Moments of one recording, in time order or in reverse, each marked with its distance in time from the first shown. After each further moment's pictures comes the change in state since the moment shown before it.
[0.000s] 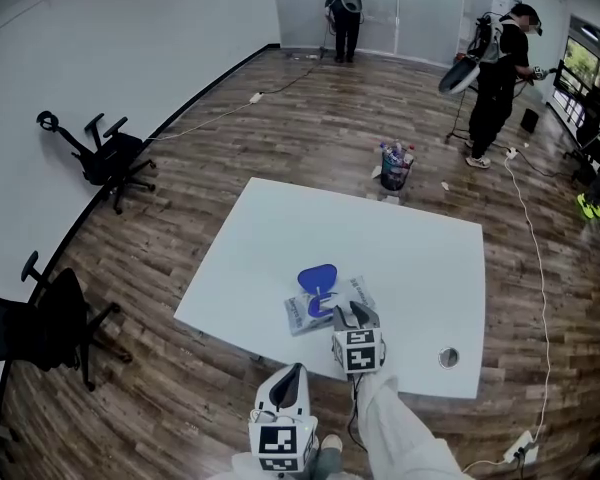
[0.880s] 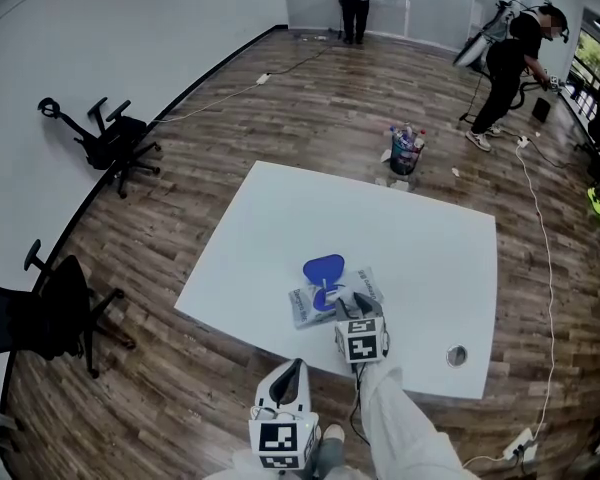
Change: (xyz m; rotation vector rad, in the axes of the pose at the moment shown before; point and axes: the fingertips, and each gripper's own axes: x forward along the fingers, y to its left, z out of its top) left arm 0.012 0.011 -0.011 -0.021 0.039 0.036; right arm 0.032 -0.001 -0.020 -0.026 0.079 0.021
